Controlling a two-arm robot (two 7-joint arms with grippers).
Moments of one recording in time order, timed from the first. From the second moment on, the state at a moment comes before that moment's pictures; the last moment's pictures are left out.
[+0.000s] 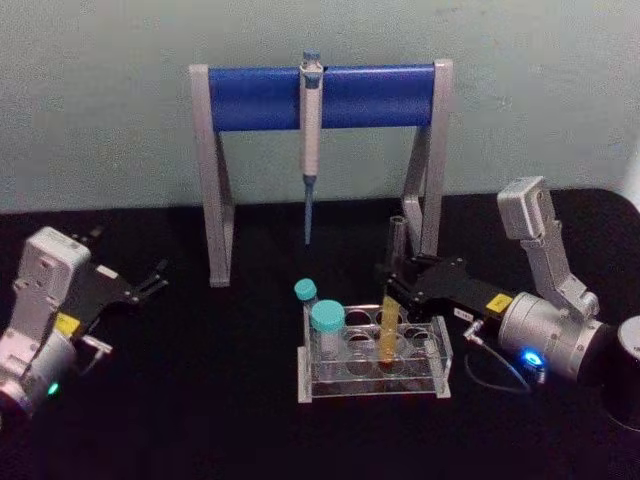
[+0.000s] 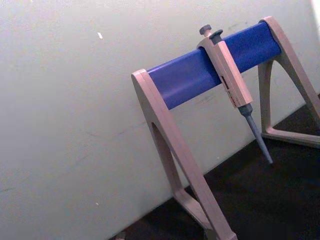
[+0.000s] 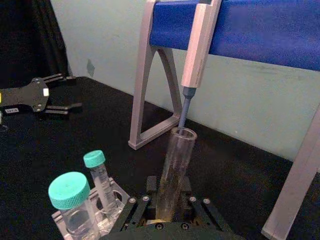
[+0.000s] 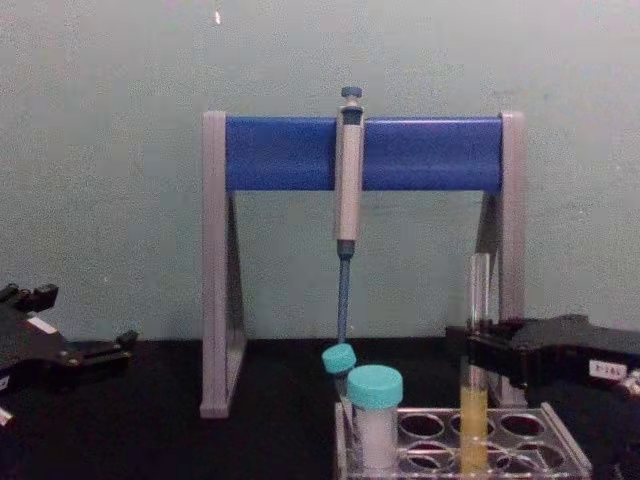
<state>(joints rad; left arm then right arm) -0.20 0.60 0.45 -1.41 -0.25 -0.12 0.03 0.31 0.45 -0.43 -1.39 0.46 0.11 0.50</state>
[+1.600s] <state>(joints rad) -0.20 0.60 0.45 -1.41 -0.25 -0.12 0.03 0.26 0.46 -0.43 -1.44 0.45 0.00 0.52</state>
